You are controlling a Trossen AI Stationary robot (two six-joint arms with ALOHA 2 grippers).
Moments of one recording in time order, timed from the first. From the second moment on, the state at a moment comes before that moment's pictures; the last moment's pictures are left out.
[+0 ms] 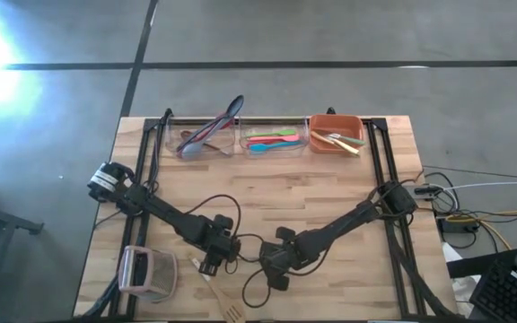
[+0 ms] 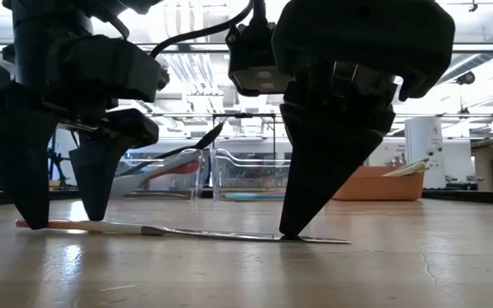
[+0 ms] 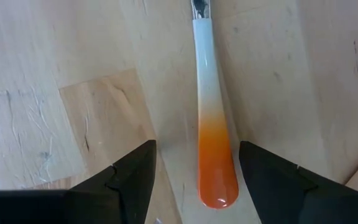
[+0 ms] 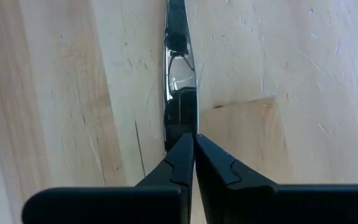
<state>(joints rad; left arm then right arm) -0.44 1.73 1.03 -0.55 -0.01 -0.18 0.46 2.17 1.45 -0.53 0.12 0.68</state>
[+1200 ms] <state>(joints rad) -0.44 1.76 1.01 -0.54 0.03 -0.20 0.47 2.14 1.49 -0.51 0.11 0.69</state>
